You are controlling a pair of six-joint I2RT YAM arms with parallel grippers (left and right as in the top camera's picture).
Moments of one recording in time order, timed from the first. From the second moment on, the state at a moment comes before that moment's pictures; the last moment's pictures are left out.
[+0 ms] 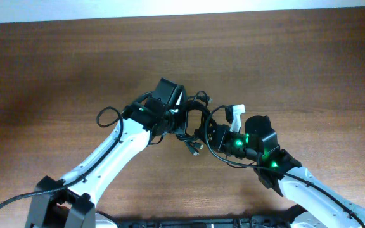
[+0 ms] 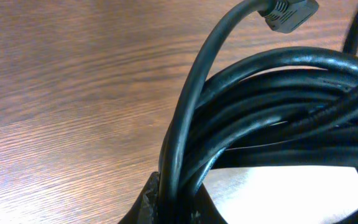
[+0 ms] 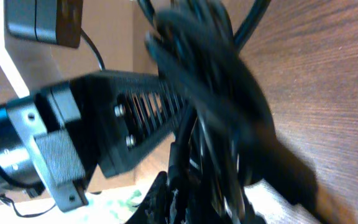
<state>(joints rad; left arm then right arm) -0.55 1.57 1.10 -0.66 0.10 -0.36 0.48 1.20 0.41 0.36 -0.57 1.14</state>
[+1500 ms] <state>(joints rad) -0.41 1.57 1.09 -0.67 0.40 -0.16 0.46 0.81 0.45 0.02 -0.29 0.99</state>
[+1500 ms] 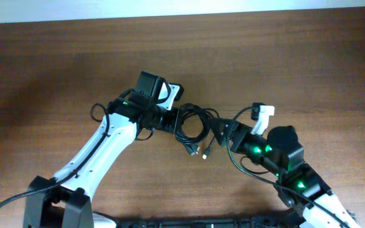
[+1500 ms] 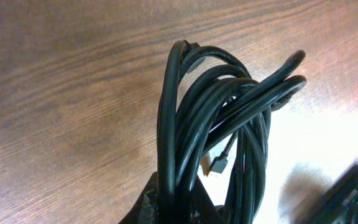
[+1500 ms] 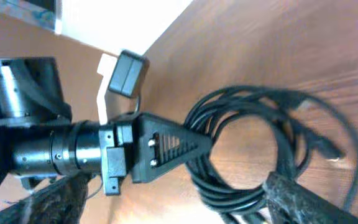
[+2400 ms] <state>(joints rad) -0.43 1.57 1.09 -0.70 0.41 -0.07 -0.06 0.74 0.45 -0.14 0.05 0.68</state>
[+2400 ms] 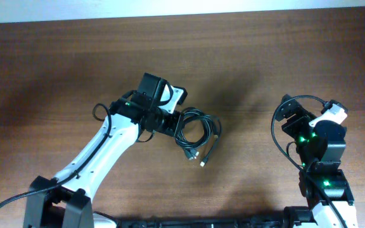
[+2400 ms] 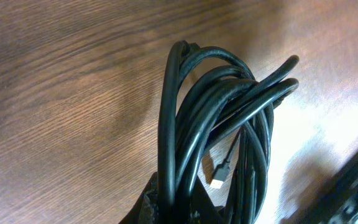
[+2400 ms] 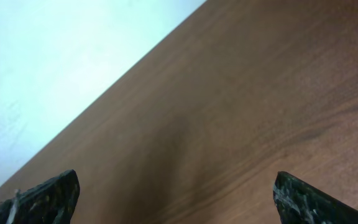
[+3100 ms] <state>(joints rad) -0.45 1.57 1.09 -0.69 0.73 0.54 -0.06 0.92 0.45 -0.26 -0.78 0.28</state>
